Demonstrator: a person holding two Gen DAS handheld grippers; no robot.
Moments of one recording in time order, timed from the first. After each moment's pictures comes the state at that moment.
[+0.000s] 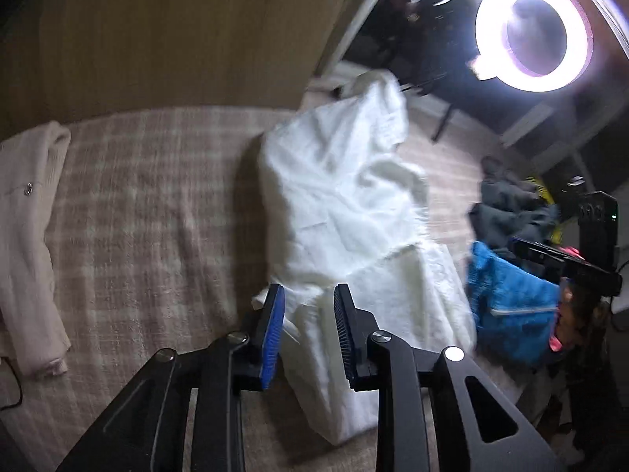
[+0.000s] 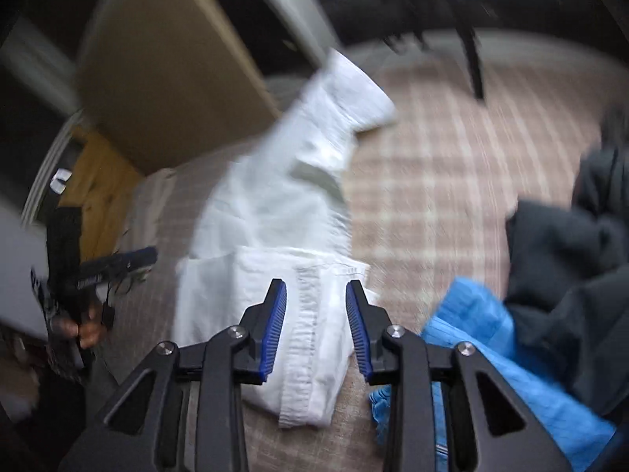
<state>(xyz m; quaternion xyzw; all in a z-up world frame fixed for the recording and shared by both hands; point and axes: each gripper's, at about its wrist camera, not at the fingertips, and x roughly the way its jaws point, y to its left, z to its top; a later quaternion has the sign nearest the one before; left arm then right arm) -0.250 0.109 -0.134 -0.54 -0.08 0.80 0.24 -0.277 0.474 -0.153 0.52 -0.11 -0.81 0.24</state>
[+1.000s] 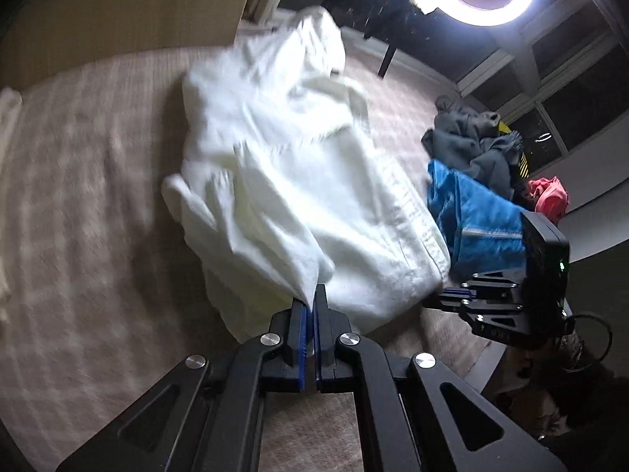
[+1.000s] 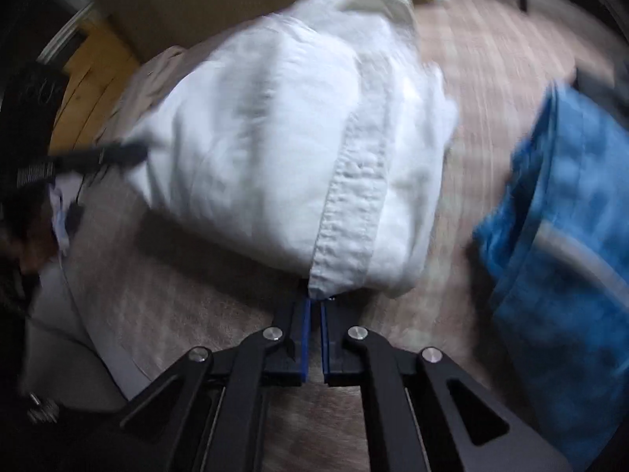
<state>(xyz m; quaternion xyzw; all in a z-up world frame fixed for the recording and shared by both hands) -0.201 0.139 -0.157 -0.57 -0.05 0.76 0.31 -0.164 0.429 -0.230 0.58 -0.01 -0.78 0.25</state>
